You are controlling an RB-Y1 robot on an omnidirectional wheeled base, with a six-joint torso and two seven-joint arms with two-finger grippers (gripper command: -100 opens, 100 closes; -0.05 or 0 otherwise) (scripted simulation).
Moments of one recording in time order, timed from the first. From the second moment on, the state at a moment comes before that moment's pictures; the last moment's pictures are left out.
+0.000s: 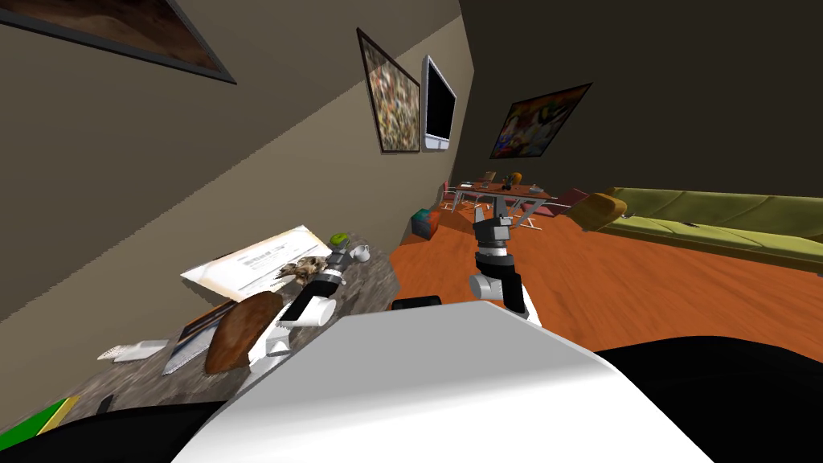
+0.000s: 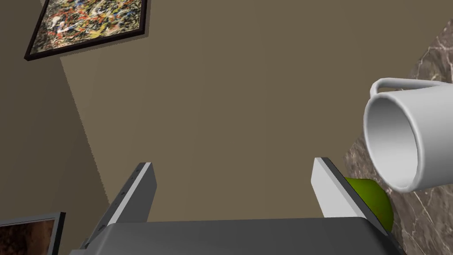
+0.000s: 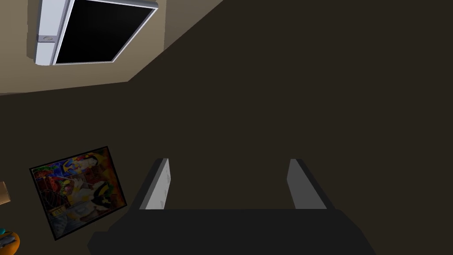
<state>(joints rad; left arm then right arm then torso) 0.49 0.54 0.06 -2.15 0.33 0.04 0.03 0.46 -0.02 -0.01 -2.40 0.01 -0.37 0.03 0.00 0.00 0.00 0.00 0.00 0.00</state>
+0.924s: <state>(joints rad) 0.49 0.71 0.11 -2.10 0.51 0.30 0.05 0.46 -0.02 -0.01 -2.40 0.01 -0.37 0.03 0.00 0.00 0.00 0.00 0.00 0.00</state>
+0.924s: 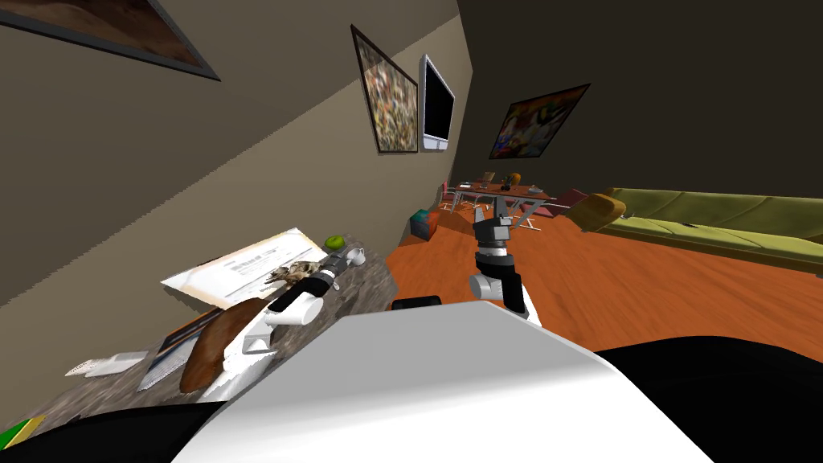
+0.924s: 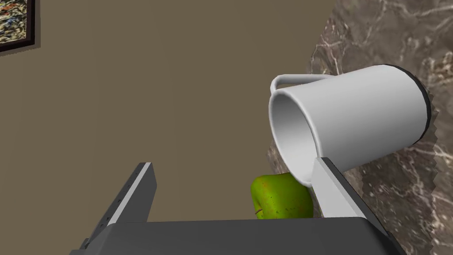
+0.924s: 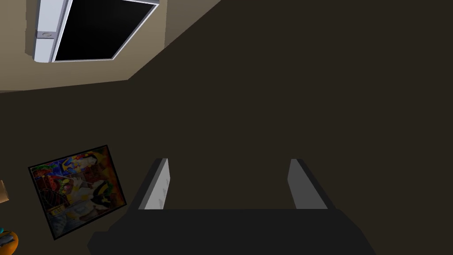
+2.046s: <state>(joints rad) 0.48 0.88 0.17 -2.04 0.72 0.63 0.07 0.46 -0.02 -0.01 -2.40 0.01 -0.37 0.03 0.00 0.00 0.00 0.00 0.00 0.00</state>
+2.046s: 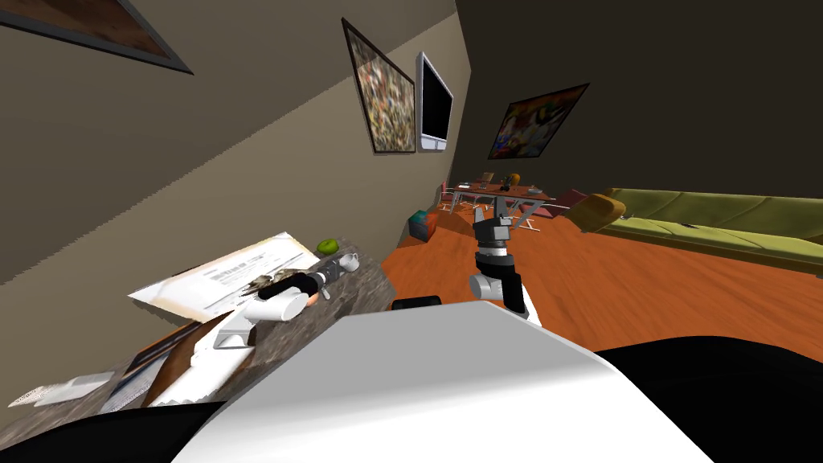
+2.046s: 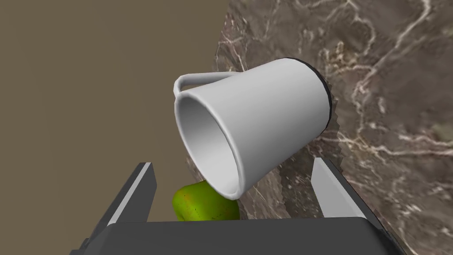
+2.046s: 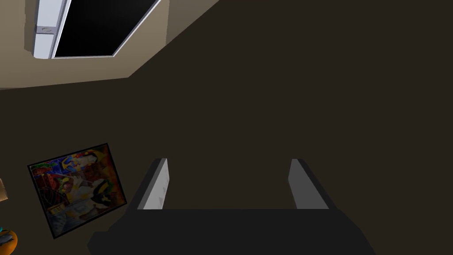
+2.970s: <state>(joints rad) 0.47 0.99 0.21 -2.00 0.88 0.90 0.09 0.46 -0.02 -0.01 -2.40 0.01 -0.37 0.03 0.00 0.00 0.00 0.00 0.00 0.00</state>
